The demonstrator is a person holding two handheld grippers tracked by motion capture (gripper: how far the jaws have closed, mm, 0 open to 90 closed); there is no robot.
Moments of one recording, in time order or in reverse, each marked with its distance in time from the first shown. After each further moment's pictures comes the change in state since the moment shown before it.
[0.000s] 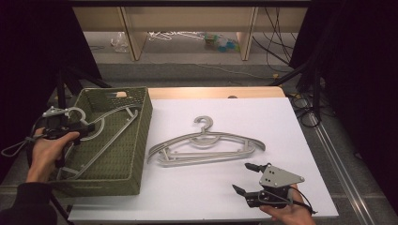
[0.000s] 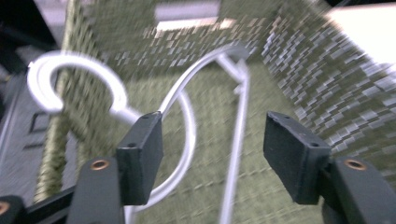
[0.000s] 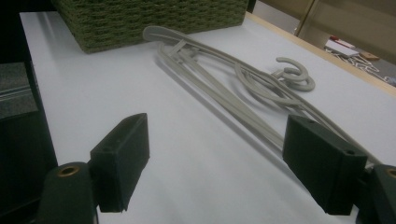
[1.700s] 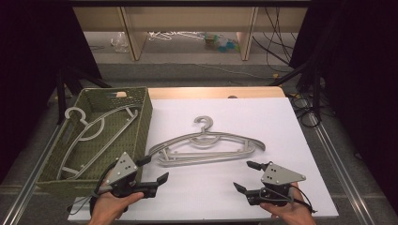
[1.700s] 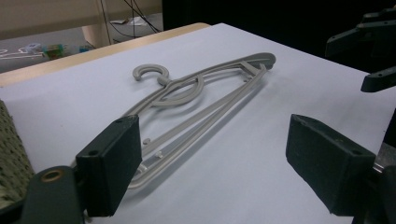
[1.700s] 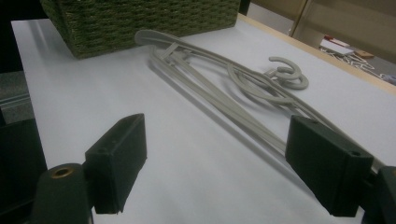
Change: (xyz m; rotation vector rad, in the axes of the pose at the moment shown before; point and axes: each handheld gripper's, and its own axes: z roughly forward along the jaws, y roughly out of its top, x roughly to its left) left arm -0.216 -0.085 -0.034 -0.182 -0.467 0.258; right arm -0.006 -0.004 0.001 -0.012 -0.014 0.031
